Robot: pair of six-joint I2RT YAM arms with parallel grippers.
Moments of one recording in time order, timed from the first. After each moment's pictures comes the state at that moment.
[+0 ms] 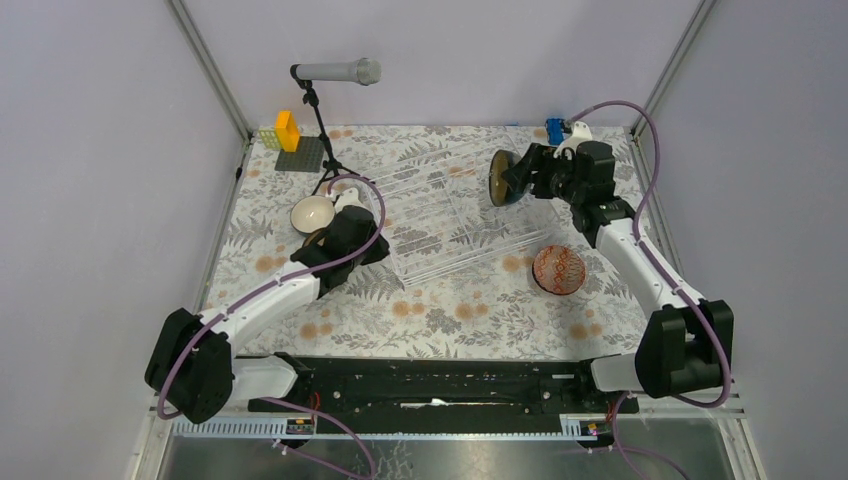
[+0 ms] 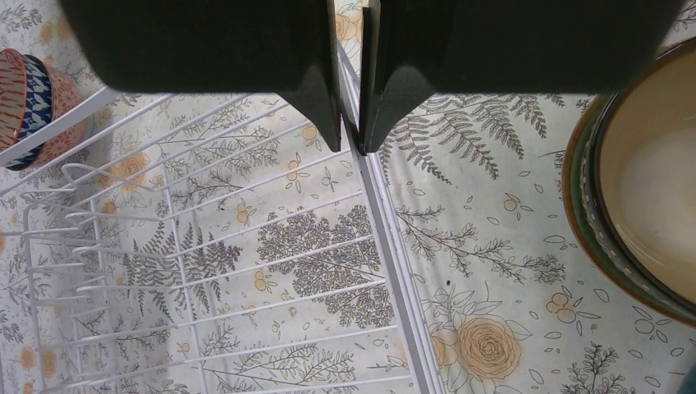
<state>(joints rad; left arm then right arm) -0.58 1.24 0.76 -0.19 -0.21 -0.73 0.16 1.36 1.05 -0.06 -0.31 0.38</state>
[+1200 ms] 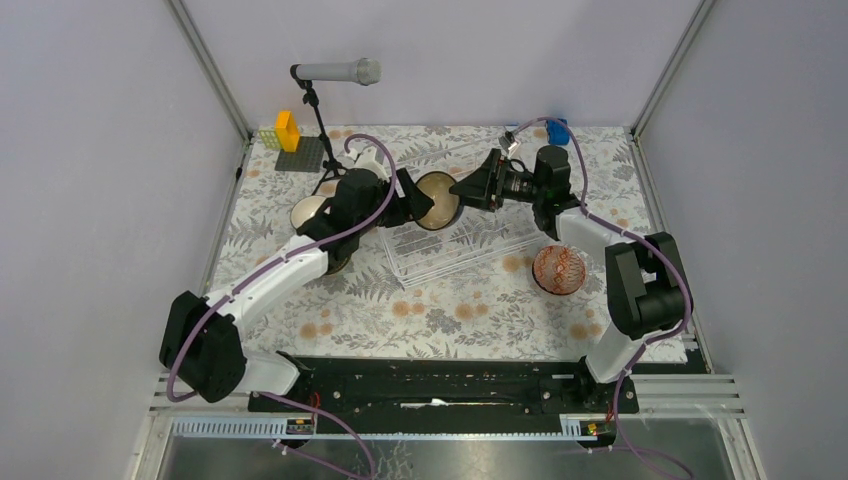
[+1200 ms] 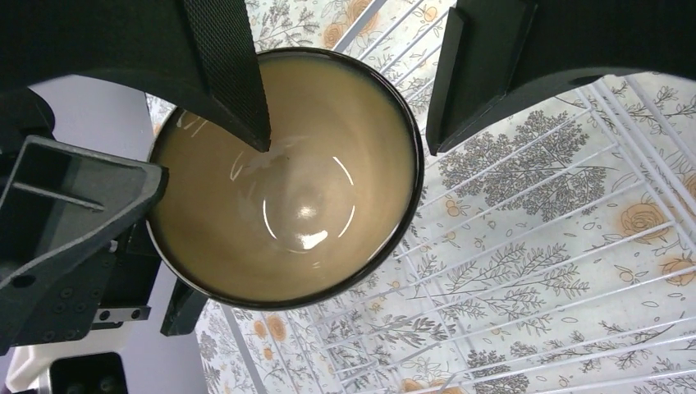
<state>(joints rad) -0.58 1.34 1.02 -0.07 0.04 -0.71 0.28 1.70 1.03 0.52 -0.97 1.03</state>
